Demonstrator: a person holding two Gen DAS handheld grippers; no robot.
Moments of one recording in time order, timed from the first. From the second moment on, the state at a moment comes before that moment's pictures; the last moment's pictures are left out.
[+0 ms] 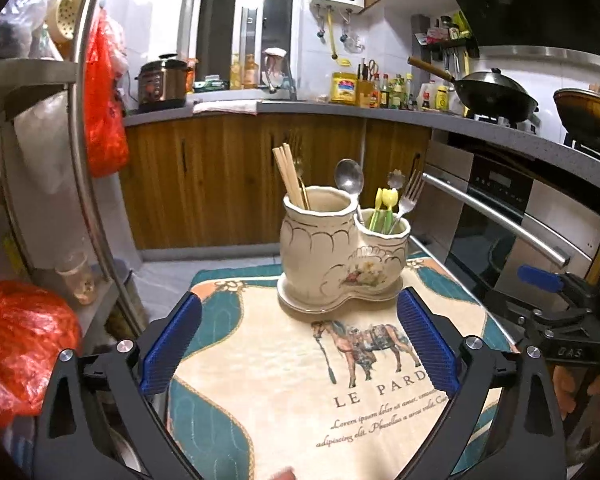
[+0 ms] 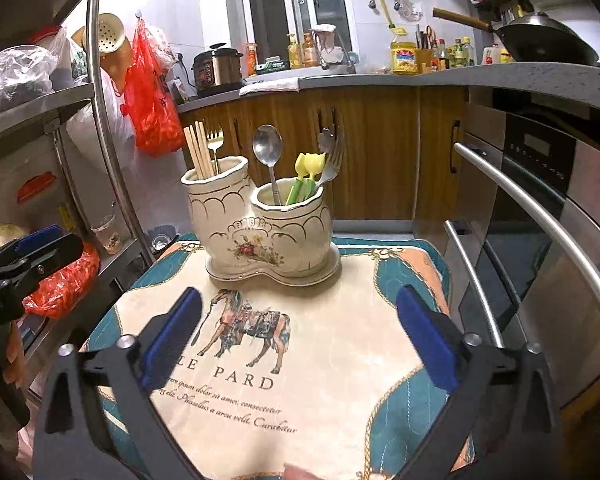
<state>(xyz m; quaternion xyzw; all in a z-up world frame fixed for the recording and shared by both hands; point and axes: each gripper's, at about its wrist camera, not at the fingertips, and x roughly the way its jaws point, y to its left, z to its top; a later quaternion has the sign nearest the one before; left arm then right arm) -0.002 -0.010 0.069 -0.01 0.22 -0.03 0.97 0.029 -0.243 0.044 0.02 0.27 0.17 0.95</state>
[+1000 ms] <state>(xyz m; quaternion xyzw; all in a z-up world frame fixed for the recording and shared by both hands) -0.016 -0.019 0.070 0.00 0.23 -0.01 0.97 0.016 -0.245 0.050 0.02 0.26 0.18 0.95</state>
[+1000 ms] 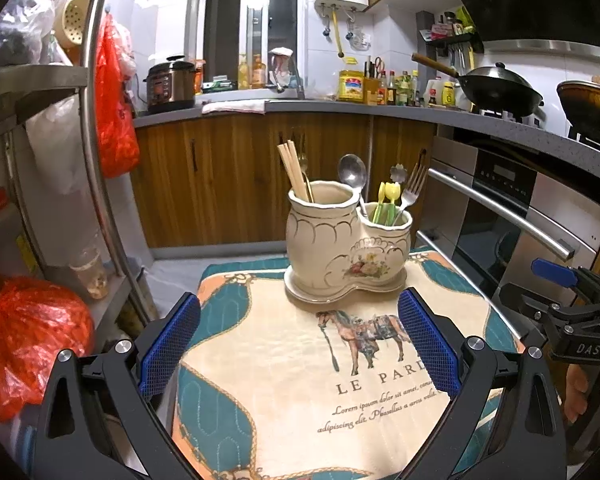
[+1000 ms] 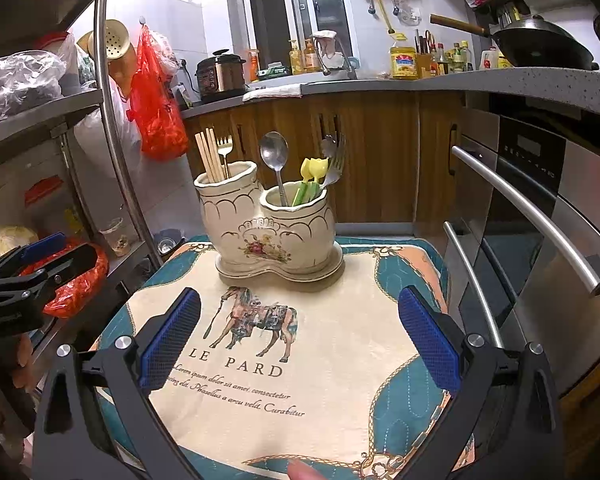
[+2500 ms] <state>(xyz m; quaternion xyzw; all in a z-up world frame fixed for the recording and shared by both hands) -0.022 -0.015 0.067 0.01 0.22 0.00 0.97 0.008 -0.239 0.048 0.02 0.27 0.19 0.94</state>
